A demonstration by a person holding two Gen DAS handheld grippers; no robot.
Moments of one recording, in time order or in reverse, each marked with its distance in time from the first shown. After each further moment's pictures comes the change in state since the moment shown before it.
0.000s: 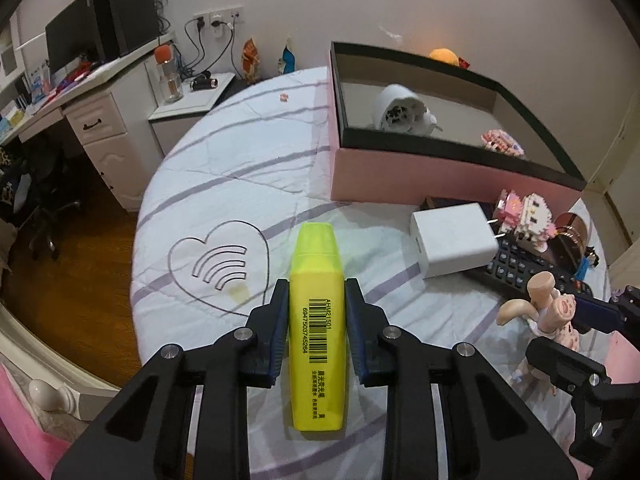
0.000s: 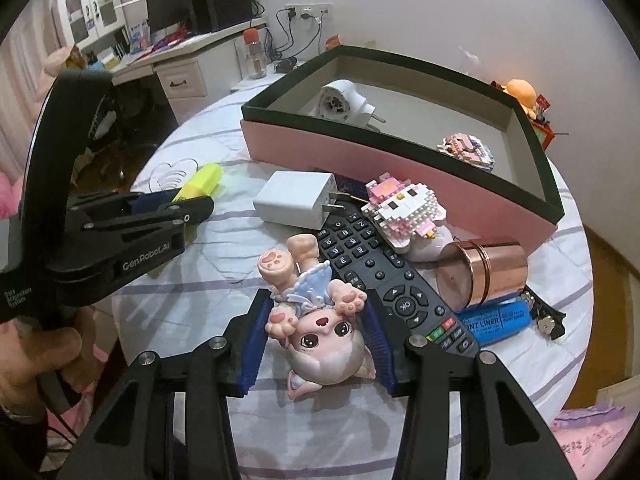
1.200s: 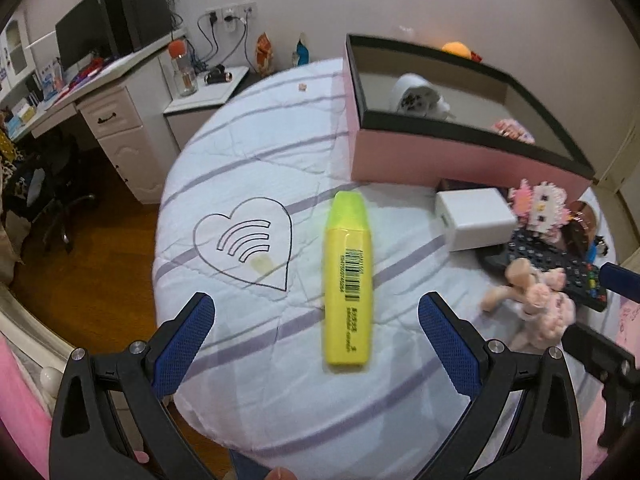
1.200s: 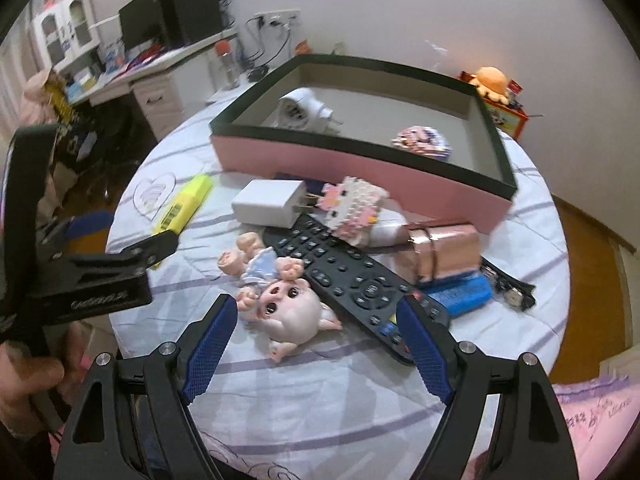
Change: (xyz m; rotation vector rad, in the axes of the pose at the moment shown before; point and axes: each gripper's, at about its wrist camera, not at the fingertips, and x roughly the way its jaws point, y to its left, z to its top) left arm 0.002 0.007 -0.008 -0.003 0.041 0.053; right arm -0.012 -0.012 -0.005 0.046 0.007 -0.066
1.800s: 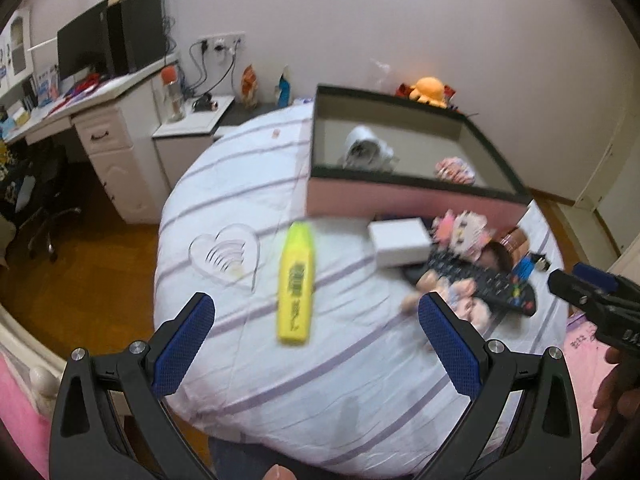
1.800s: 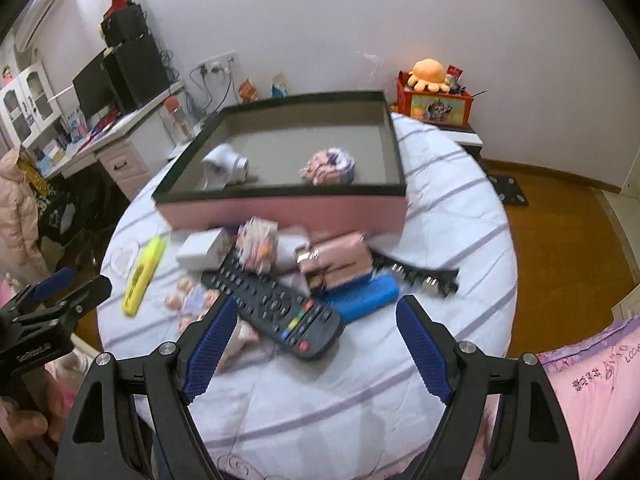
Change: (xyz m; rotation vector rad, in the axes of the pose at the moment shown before) left arm -0.069 -0.012 -0.008 -0.025 -0.113 -0.083; right arm -0.043 -0.069 -0.009 0.243 -0.108 -0.035
